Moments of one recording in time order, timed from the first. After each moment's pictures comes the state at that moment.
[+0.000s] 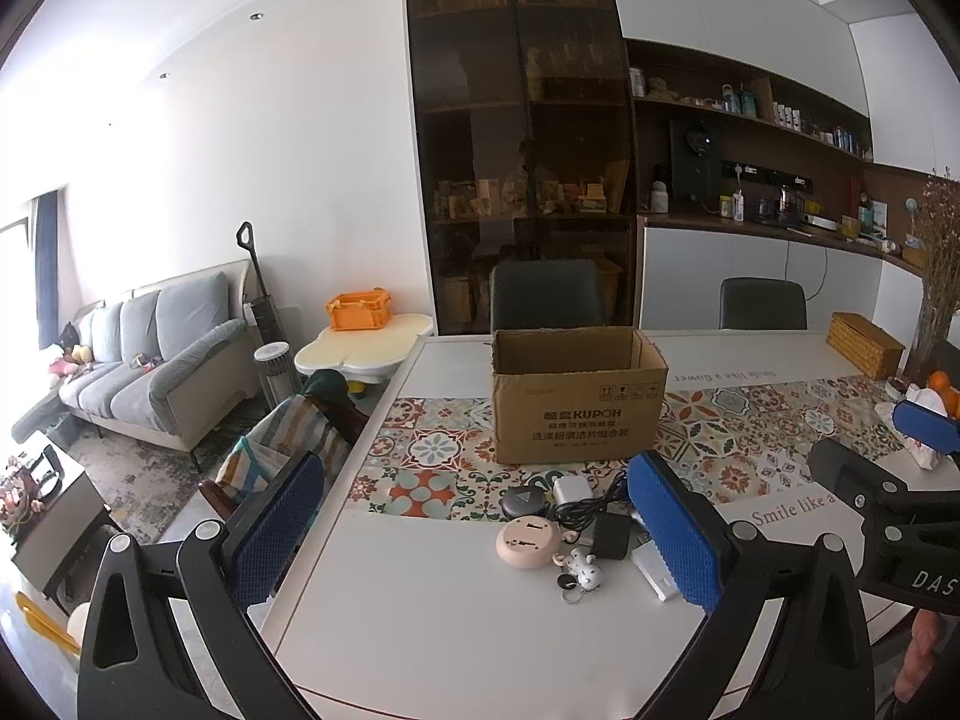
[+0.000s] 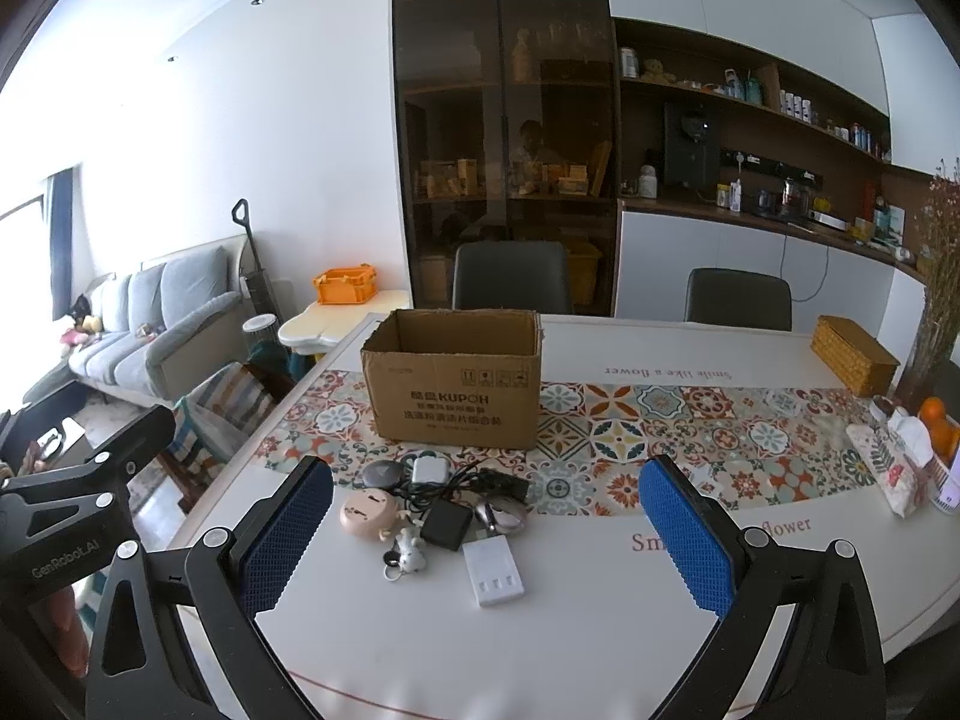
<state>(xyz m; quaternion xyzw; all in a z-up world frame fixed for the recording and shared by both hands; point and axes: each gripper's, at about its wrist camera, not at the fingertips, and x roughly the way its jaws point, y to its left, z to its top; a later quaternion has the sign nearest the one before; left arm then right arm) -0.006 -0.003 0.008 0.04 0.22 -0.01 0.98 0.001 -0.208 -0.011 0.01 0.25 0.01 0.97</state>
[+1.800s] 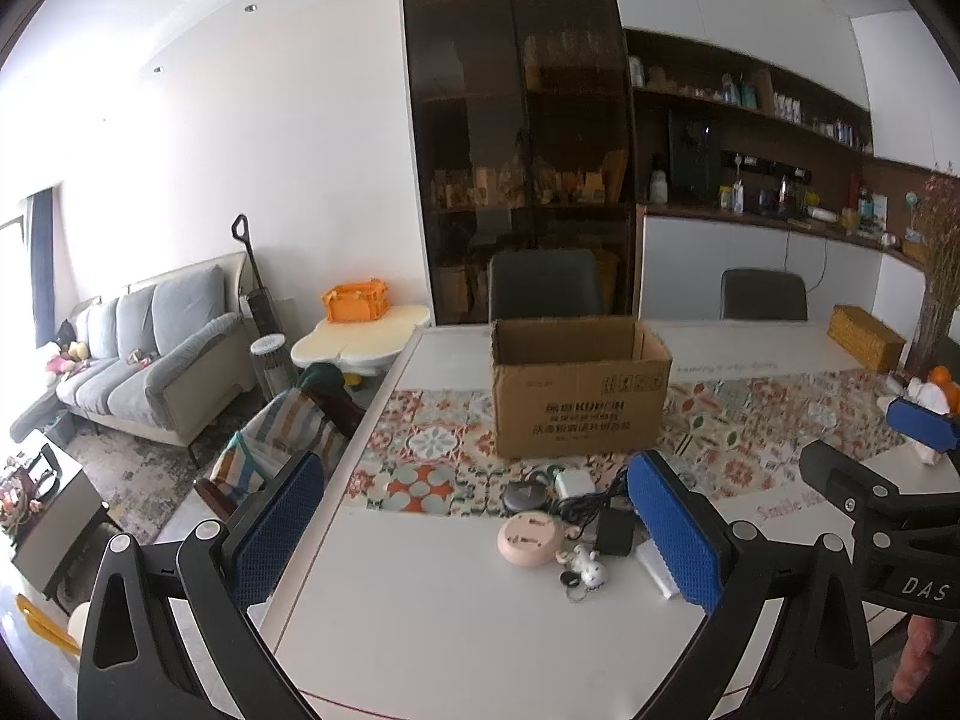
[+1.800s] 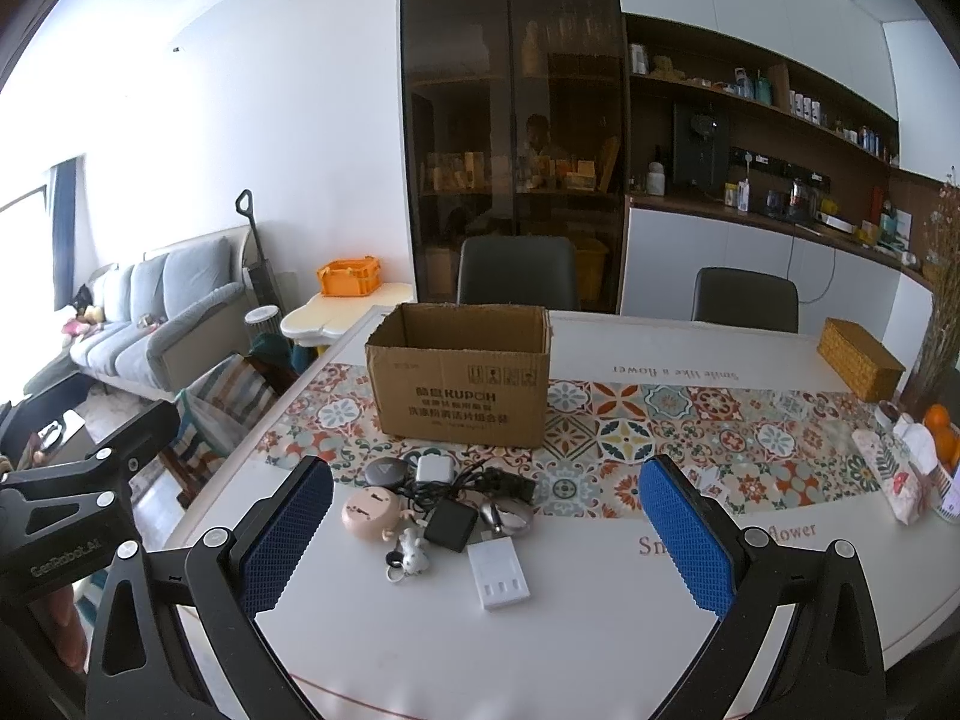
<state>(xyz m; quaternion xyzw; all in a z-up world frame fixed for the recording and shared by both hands) 0.009 -0.005 0.000 0.04 0.24 -0.01 0.97 0.011 -0.204 -0.014 0.00 0.26 0.02 0.97</state>
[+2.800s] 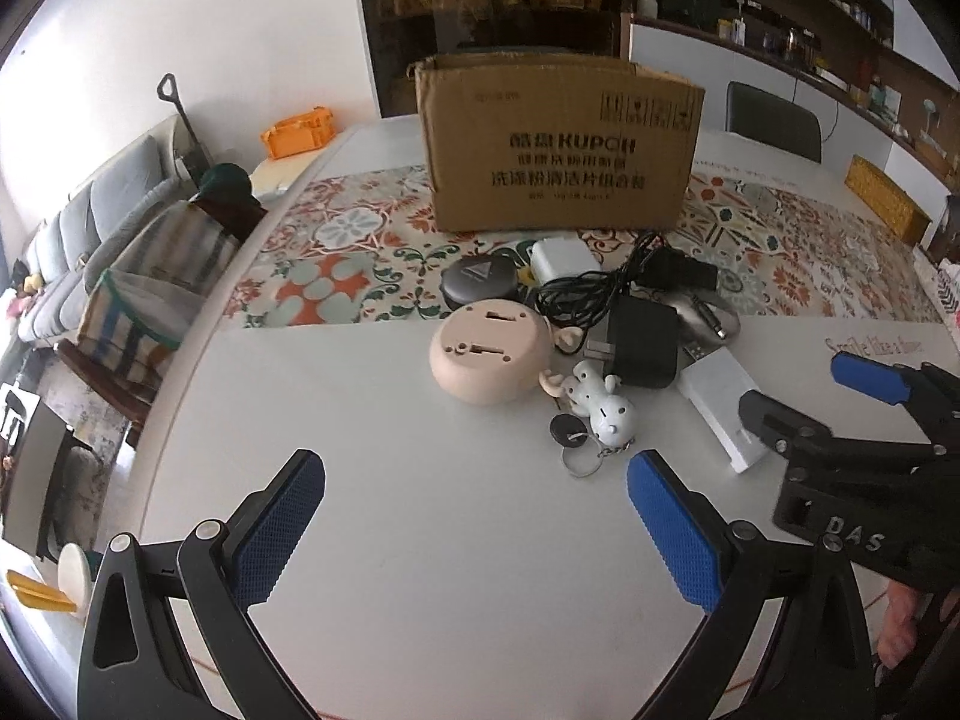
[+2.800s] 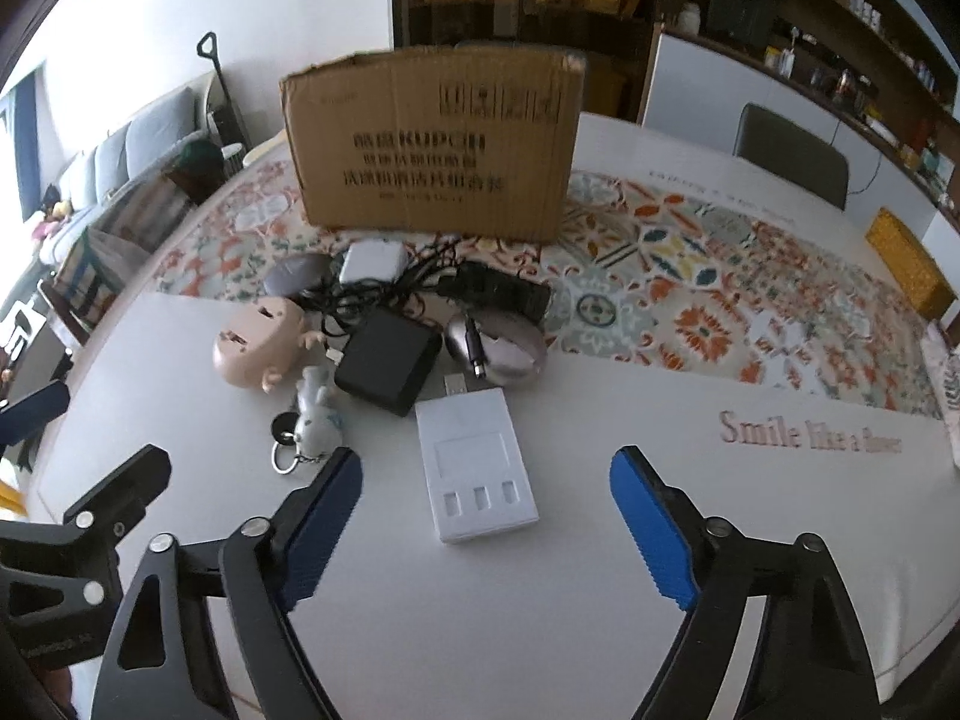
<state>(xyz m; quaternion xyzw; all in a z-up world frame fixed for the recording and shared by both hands) 0.104 -0.037 -0.186 0.05 0.44 -0.04 0.90 0.123 -0.205 -0.198 -0.02 0.45 0.01 0.89</state>
